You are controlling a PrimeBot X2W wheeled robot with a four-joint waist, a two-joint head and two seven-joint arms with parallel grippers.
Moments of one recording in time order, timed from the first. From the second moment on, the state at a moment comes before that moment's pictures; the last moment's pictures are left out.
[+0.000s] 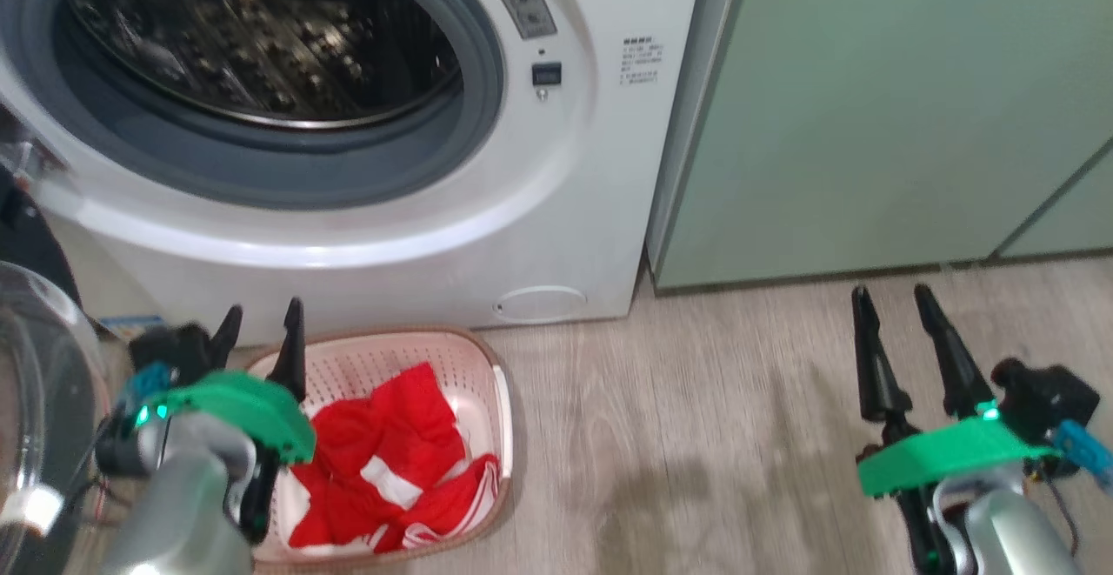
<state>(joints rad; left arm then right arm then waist) -0.42 0.19 -0.16 0.84 -0.47 -0.09 -0.25 -0.14 -0.13 0.14 0.26 0.39 0.13 -0.26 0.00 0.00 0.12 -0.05</state>
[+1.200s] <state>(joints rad) -0.06 0.11 0.09 0.45 -0.26 -0.12 -0.25 -0.02 -0.09 0.06 0.24 0.33 0.13 -0.26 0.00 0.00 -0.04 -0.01</state>
